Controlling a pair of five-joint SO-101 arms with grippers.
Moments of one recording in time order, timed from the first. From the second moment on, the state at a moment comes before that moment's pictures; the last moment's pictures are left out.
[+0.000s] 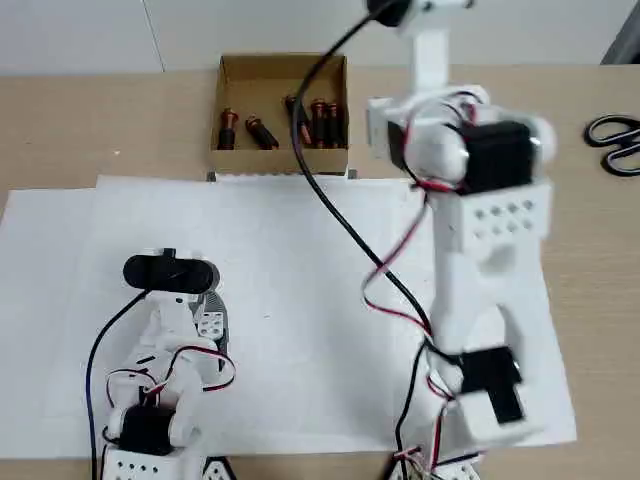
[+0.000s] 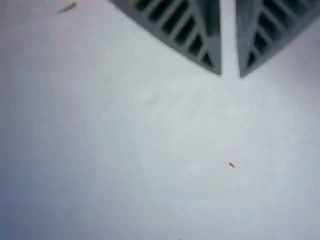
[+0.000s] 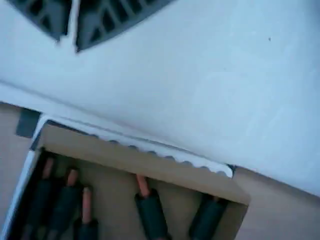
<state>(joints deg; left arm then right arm) 3.4 -103.6 94.8 58.3 7.6 -14.2 1.1 -47.4 96.3 -3.3</state>
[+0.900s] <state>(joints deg) 3.4 -103.6 94.8 58.3 7.6 -4.7 -93.3 75.9 66.0 -2.2</state>
